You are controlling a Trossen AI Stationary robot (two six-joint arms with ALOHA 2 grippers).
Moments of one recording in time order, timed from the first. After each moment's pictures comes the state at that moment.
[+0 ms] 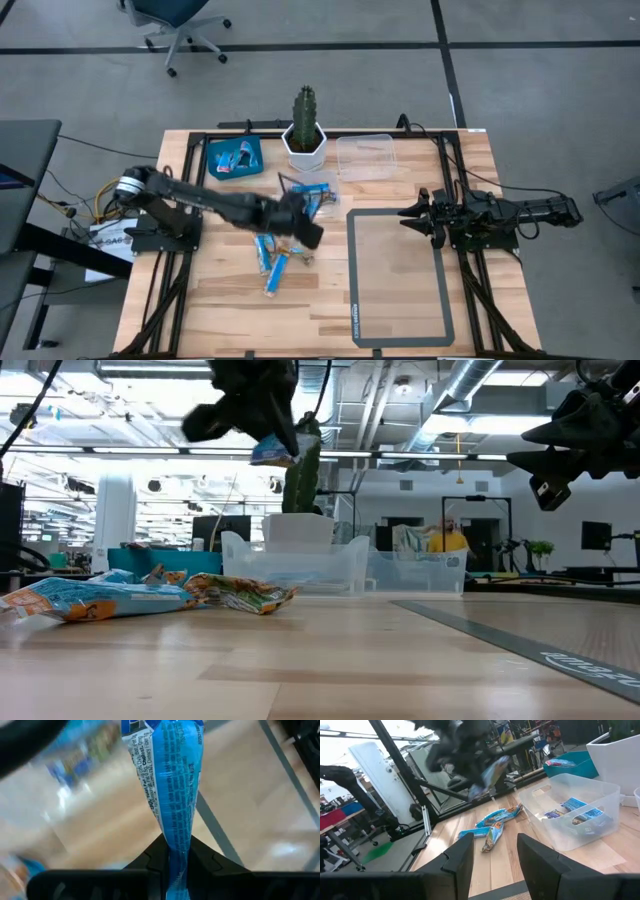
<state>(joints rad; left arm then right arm) -0.19 1.62 1.33 -0.71 -0.33 -1.16 0.08 0.05 0.01 0.01 0.00 0.39</state>
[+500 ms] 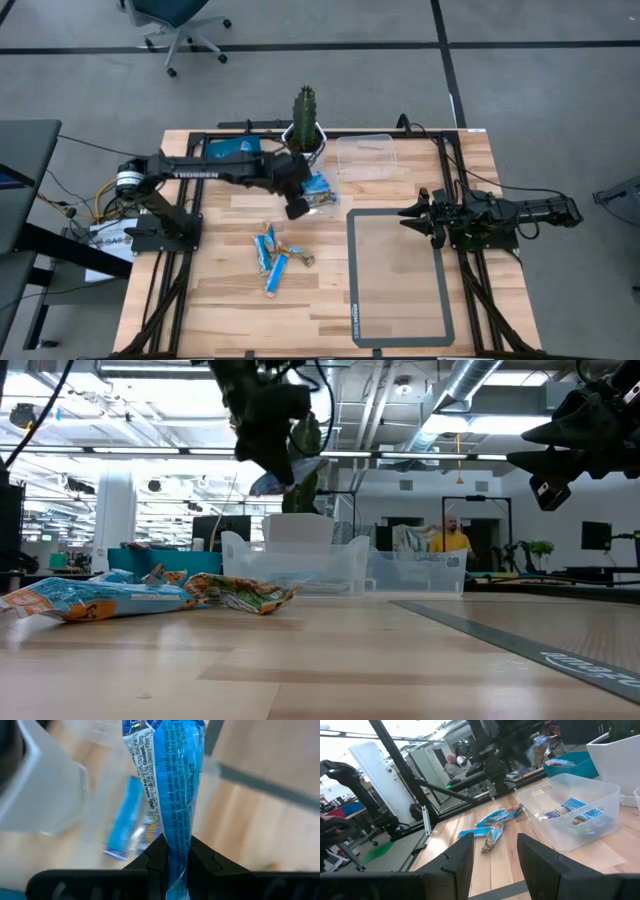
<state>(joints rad) 0.16 1.59 1.33 -0.73 -0.11 -0.19 0.08 0.05 0.01 0.01 0.00 0.39</state>
